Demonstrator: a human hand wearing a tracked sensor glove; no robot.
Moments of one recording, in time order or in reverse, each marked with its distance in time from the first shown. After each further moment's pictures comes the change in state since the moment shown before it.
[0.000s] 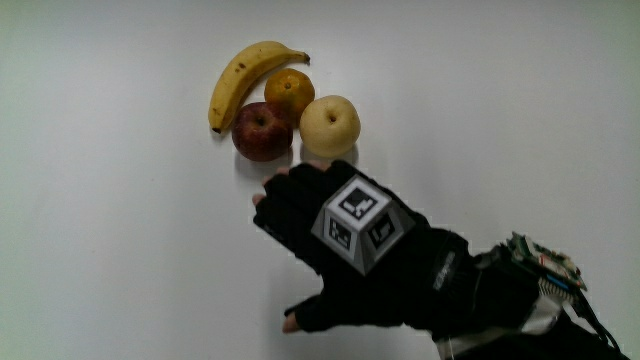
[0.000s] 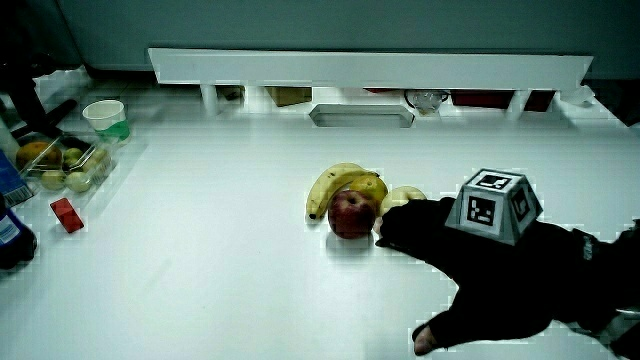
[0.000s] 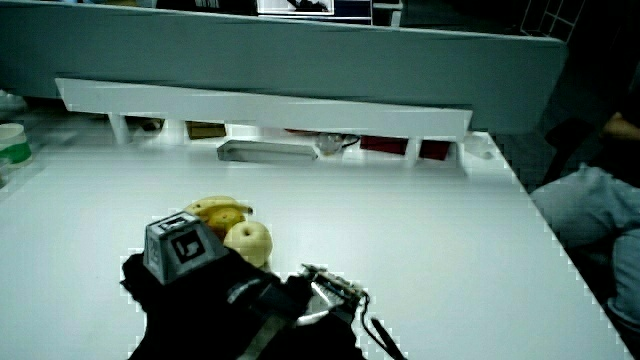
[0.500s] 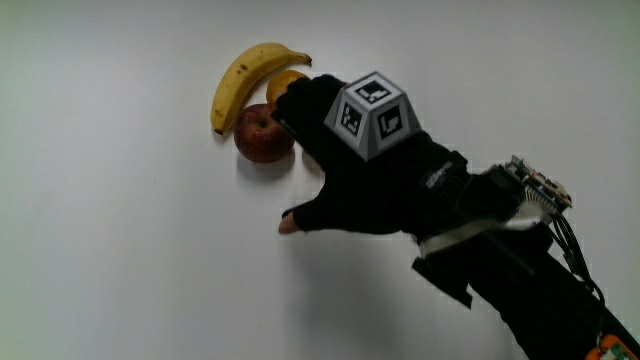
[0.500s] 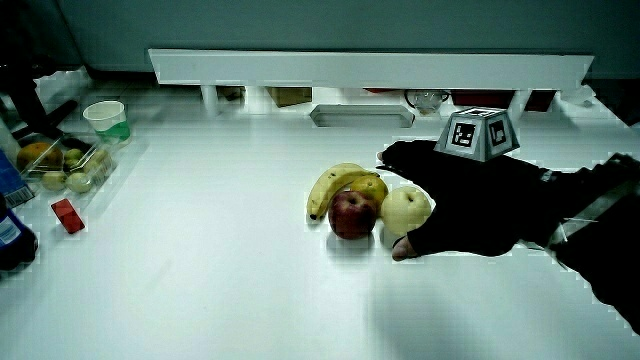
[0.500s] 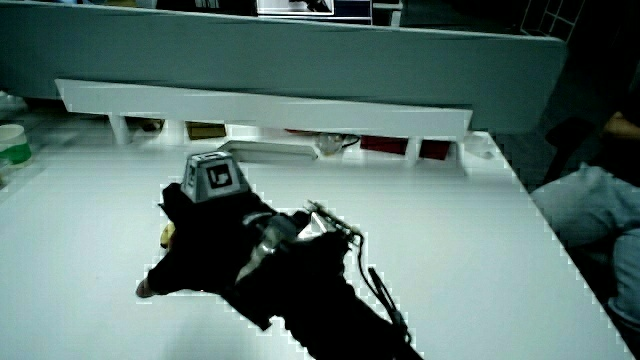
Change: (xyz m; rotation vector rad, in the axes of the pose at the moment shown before) arm 0.079 0.048 -0.002 -0.040 0.176 -0.177
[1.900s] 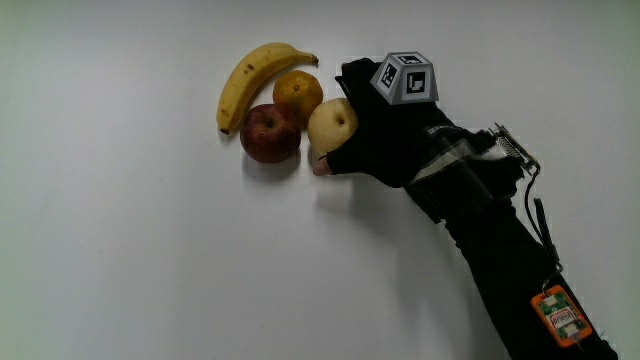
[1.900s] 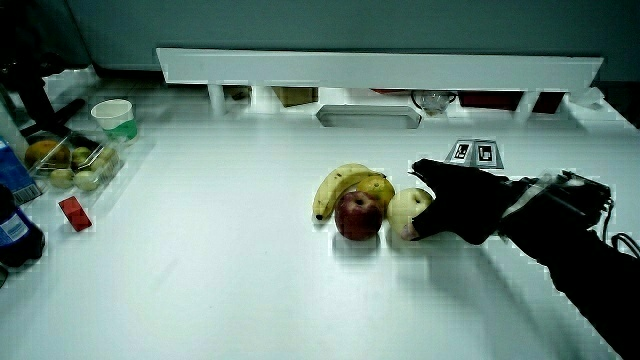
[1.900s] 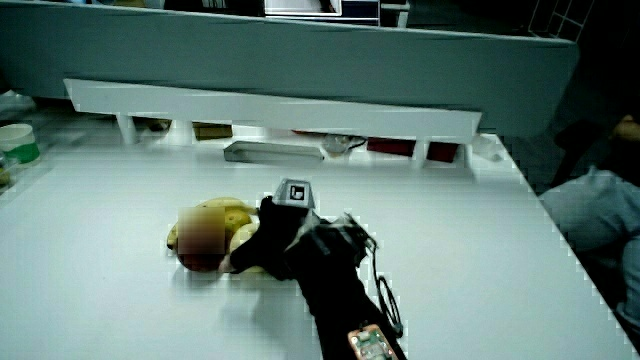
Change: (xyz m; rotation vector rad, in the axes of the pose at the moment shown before) arm 0.077 0.060 -0.050 -0.102 0.184 -0.212
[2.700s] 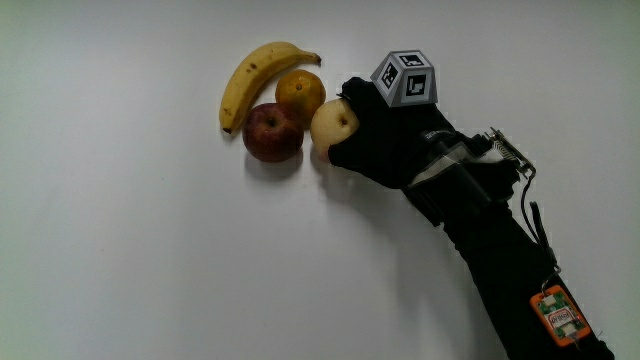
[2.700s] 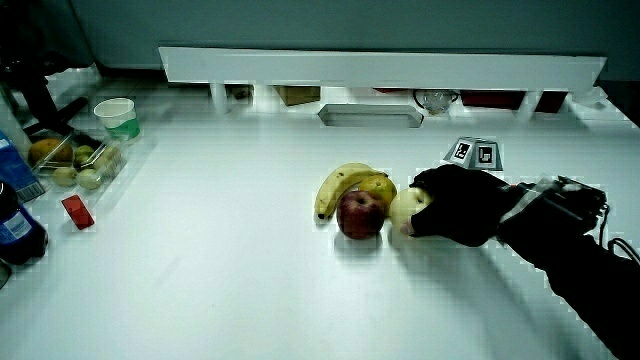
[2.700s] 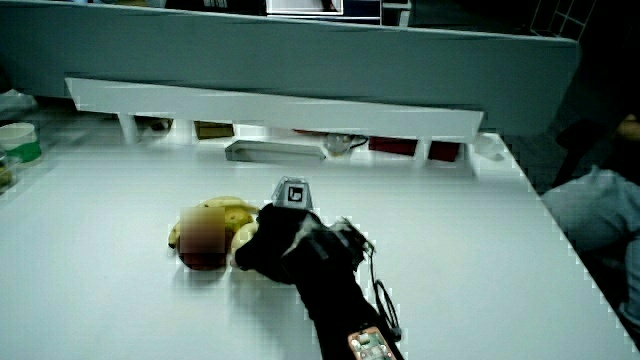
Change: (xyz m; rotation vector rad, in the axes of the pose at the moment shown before) arm -0.004 -0.007 0.003 0.158 -0.037 0.012
